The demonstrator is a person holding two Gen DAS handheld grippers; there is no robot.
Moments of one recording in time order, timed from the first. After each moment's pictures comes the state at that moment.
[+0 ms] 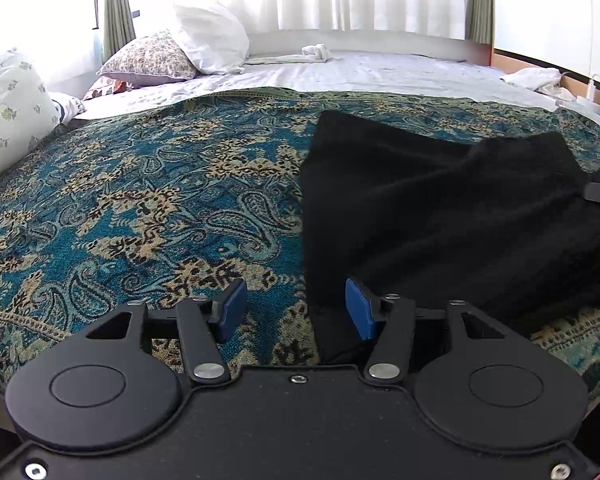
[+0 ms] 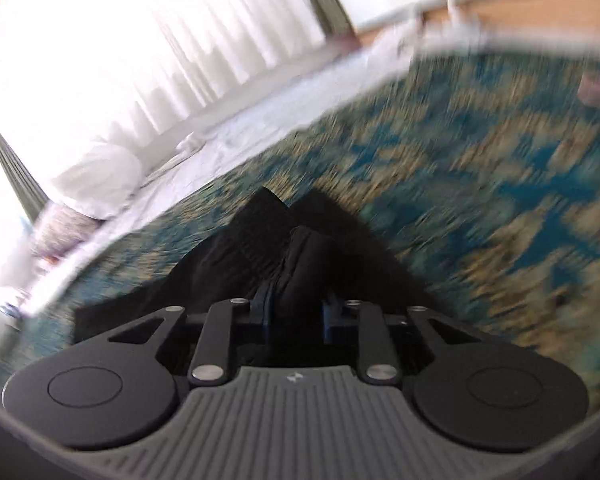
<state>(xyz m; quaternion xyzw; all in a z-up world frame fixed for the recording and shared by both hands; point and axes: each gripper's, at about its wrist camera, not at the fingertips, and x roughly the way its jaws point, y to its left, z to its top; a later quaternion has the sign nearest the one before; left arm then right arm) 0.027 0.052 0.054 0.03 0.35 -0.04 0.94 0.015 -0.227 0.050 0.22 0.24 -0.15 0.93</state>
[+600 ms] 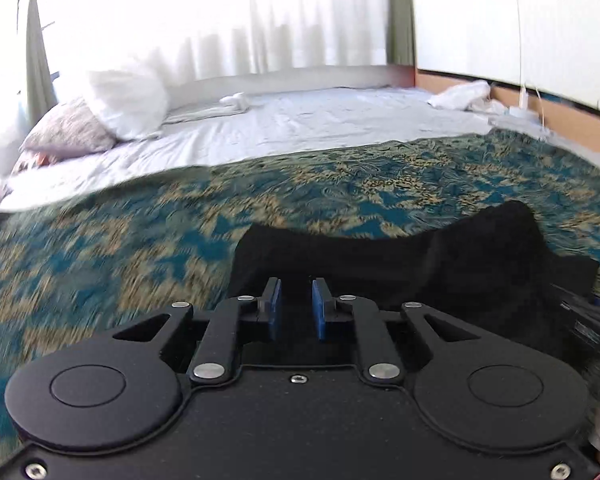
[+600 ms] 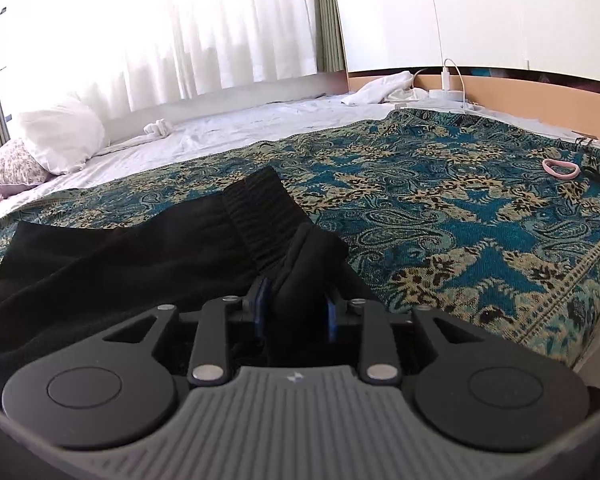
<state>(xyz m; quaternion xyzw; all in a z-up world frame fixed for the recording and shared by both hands) 0.107 -0.006 0.104 0.08 0.29 -0.16 0.94 0.005 -0.211 0.030 0.09 0.25 -0.20 0.94</state>
